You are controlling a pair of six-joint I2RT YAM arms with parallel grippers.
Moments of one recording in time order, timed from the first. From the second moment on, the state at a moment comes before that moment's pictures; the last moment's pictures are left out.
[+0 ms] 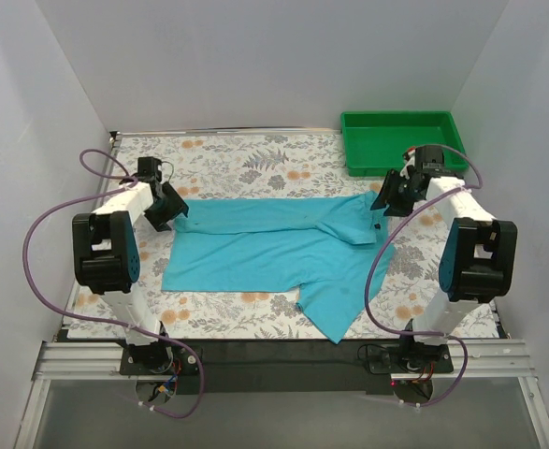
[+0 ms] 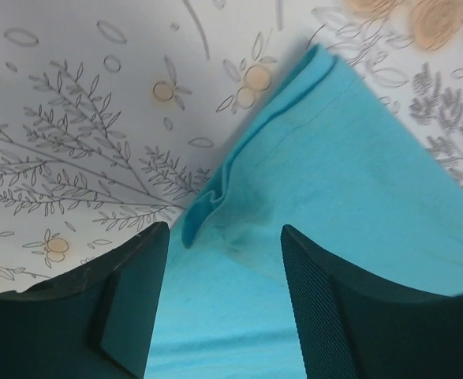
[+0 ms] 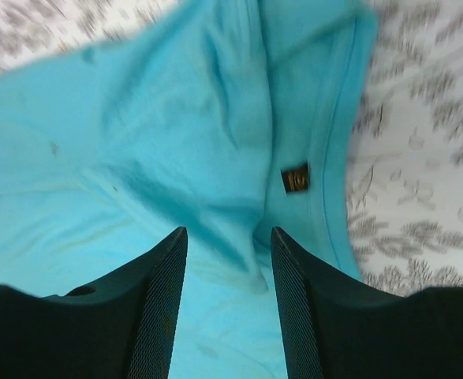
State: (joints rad) left arm 0.05 1.82 1.21 -0.57 -0.02 -0.63; right arm -0.05 1.69 1.19 -0.62 -0.35 0.29
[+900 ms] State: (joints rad) left arm 0.01 2.12 1.55 -0.43 0.07 -0.65; right arm -0.09 2.08 1.41 -0.27 -0.47 0.47
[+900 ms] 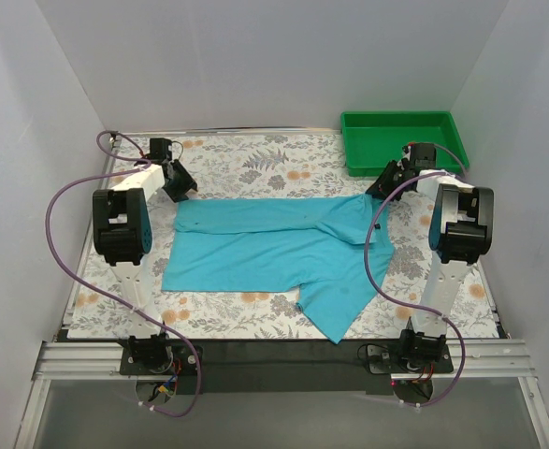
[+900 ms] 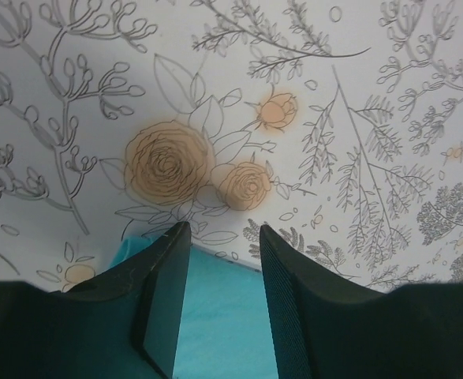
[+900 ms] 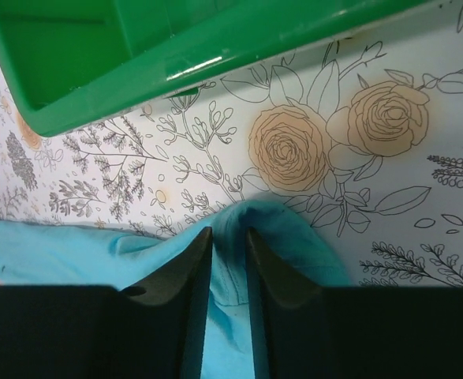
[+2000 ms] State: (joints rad) left arm 0.00 2.10 1.50 -0.35 0.04 -0.69; right arm -0.21 2.16 1.48 -0.24 -0.50 0.44
